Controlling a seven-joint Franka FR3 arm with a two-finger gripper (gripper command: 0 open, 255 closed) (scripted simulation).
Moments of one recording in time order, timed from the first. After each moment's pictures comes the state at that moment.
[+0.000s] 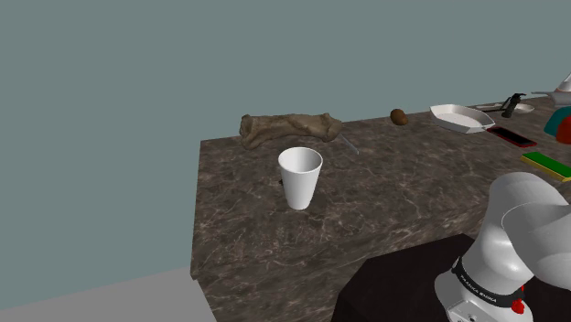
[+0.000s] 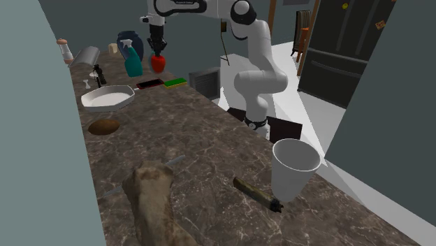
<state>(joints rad) 0.47 -0.70 -1.72 -1.45 -0.62 1.70 -1.32</state>
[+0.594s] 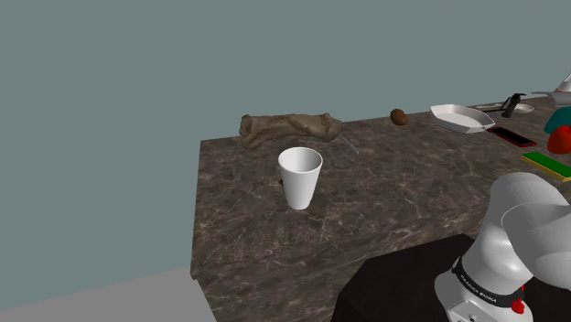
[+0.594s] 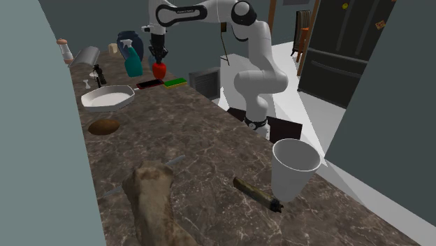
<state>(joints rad) 0.44 -0.73 -1.74 -1.55 -0.65 1.80 -1.30</state>
